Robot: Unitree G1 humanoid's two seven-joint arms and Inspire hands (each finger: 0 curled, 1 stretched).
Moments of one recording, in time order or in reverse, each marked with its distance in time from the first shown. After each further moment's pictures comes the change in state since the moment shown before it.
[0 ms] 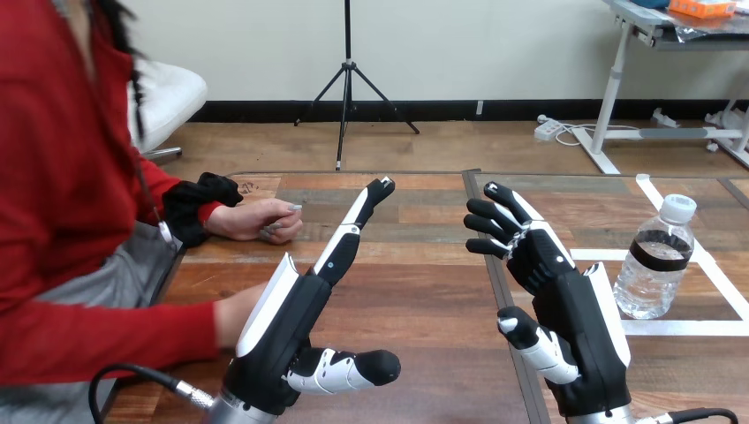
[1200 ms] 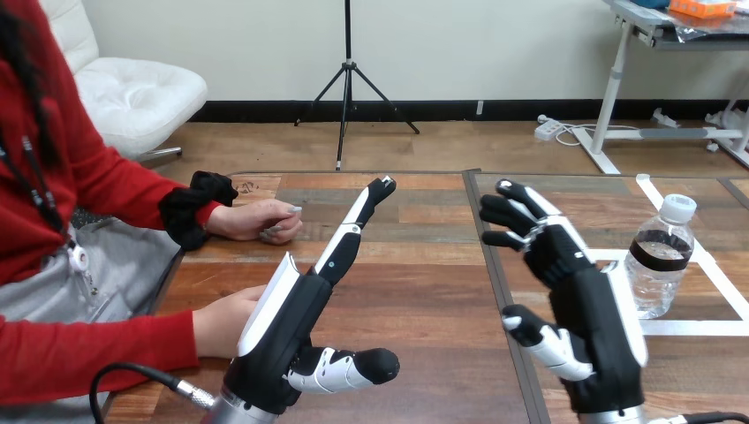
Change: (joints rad) left arm -0.002 -0.002 0.001 0.001 0.003 0.000 0.000; right arm -0.001 -0.001 -0.029 -0.007 -0.003 -0.035 -0.040
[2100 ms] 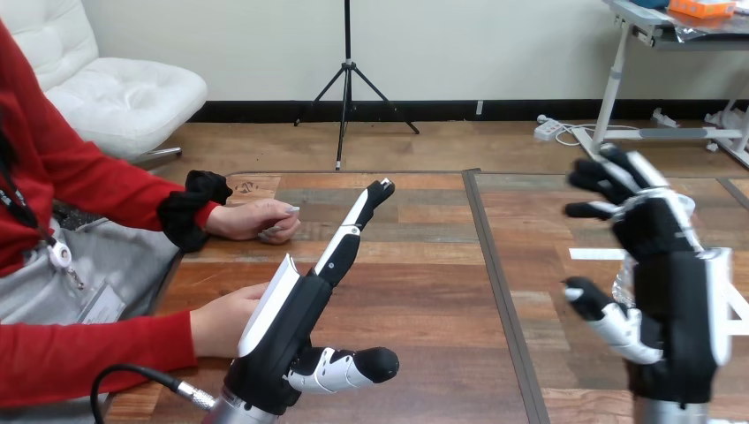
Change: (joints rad) left arm -0.005 -0.002 0.000 0.022 -0.004 0.000 -0.003; right arm -0.003 -0.001 -0.130 -0.082 -0.037 -0.051 -0.153
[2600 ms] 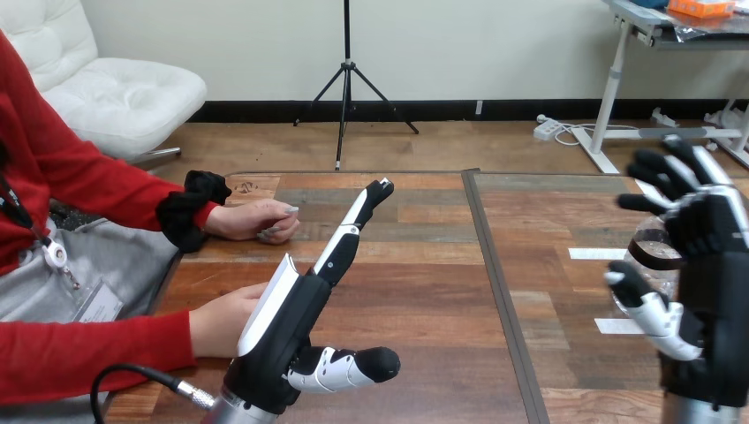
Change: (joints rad) left arm -0.002 0.000 0.000 0.002 -0.008 0.000 -0.005; right arm -0.008 -0.003 -0.074 -0.001 -0.003 -0.002 -0.061
